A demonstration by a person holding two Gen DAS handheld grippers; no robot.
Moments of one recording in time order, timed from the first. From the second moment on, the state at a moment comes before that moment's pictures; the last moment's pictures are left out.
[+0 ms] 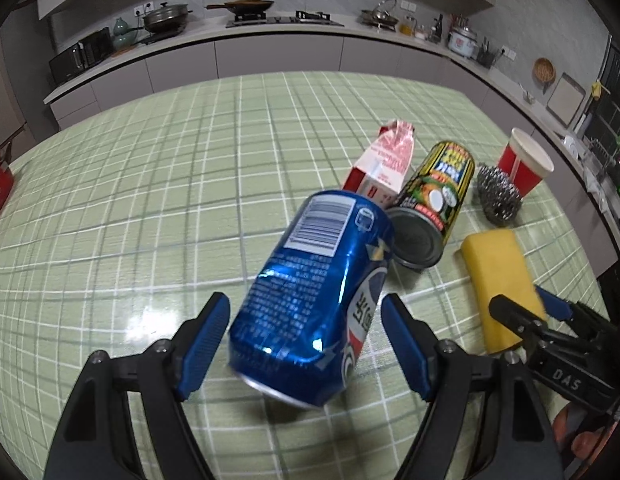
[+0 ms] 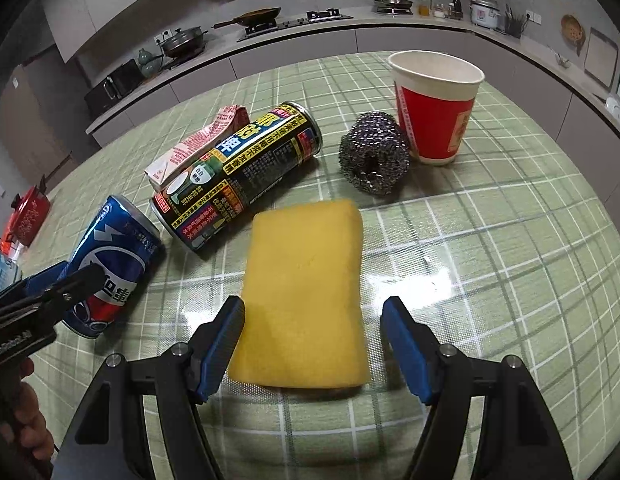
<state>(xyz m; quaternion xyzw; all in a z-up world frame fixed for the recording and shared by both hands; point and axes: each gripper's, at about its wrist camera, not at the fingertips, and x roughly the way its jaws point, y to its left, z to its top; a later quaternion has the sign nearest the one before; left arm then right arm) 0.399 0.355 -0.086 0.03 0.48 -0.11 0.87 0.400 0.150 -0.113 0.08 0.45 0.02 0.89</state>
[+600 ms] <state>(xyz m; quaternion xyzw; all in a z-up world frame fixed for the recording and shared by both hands) 0.372 0.363 -0.087 -0.02 0.46 -0.14 0.88 0.418 0.169 -0.117 0.08 0.45 0.05 0.89</state>
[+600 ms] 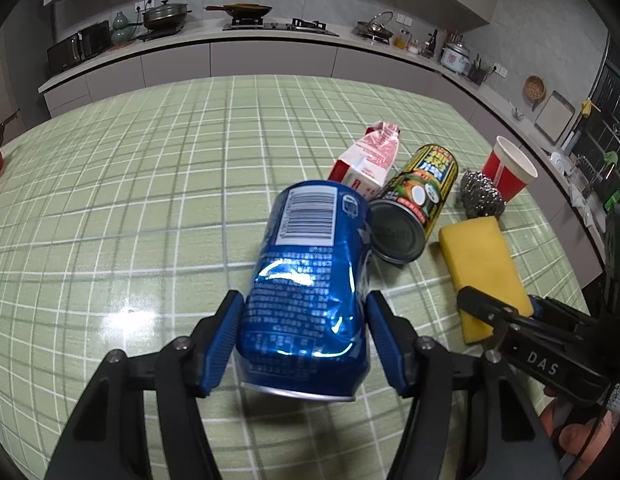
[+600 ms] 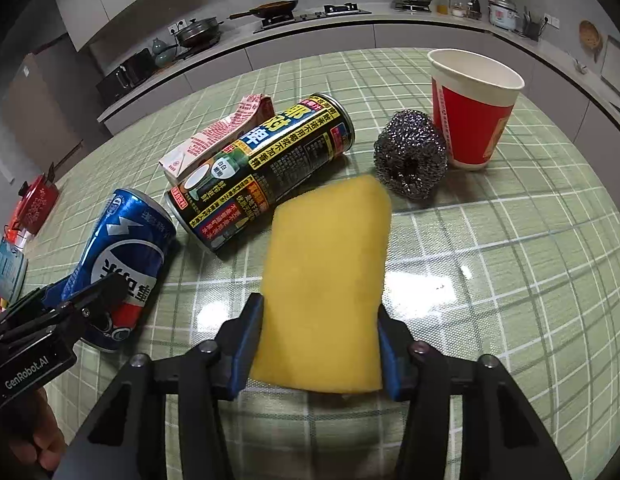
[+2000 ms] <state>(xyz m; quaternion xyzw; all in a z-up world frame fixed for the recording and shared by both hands) 0.333 0.352 -0.057 -0.05 0.44 -0.16 0.88 0.385 0.129 -0.092 0.11 0.43 0.06 0.89</state>
